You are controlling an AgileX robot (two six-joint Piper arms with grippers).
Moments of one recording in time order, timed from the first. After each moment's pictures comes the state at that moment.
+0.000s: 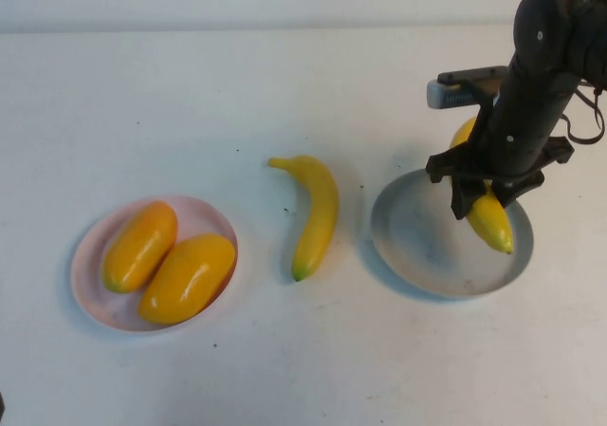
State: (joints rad) right arm 0.34 2.02 -1.71 0.06 1.23 0.08; left arm -0.08 -0.01 0.02 -0.04 0.37 0.07
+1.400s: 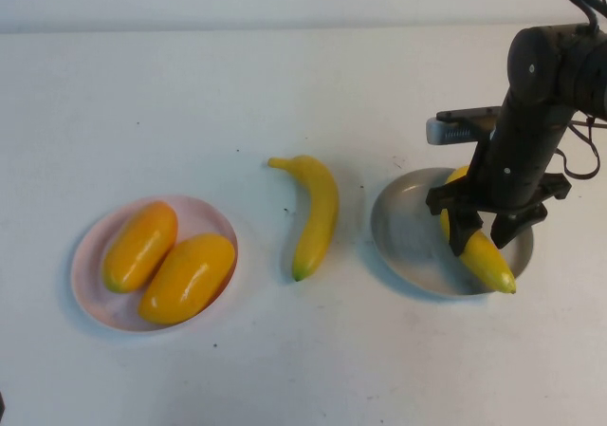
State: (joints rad) right arm 0.34 2.04 -1.61 0.10 1.22 0.08; left arm -0.08 -0.01 0.02 -0.04 0.37 0.07
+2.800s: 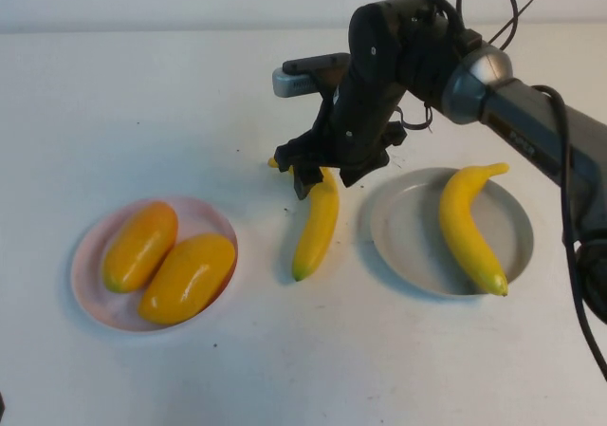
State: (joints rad) right arm 0.58 2.32 -2.23 0.12 1.23 0.15; left arm -0.08 -0.01 0.02 -0.04 0.37 0.07
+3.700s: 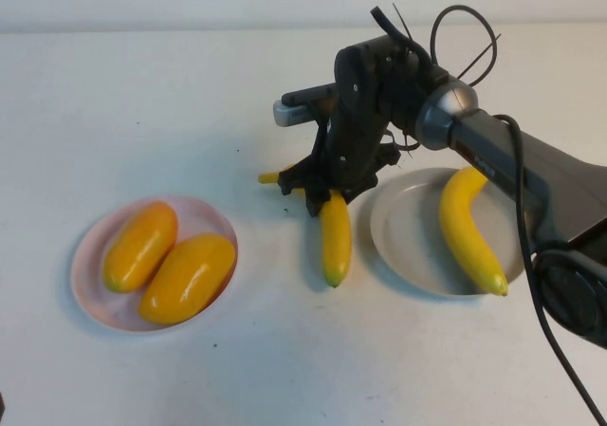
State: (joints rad) right arm 0.58 2.47 -2.32 0.07 1.23 0.16; left arm -0.08 -0.01 0.02 -0.04 0.37 0.07
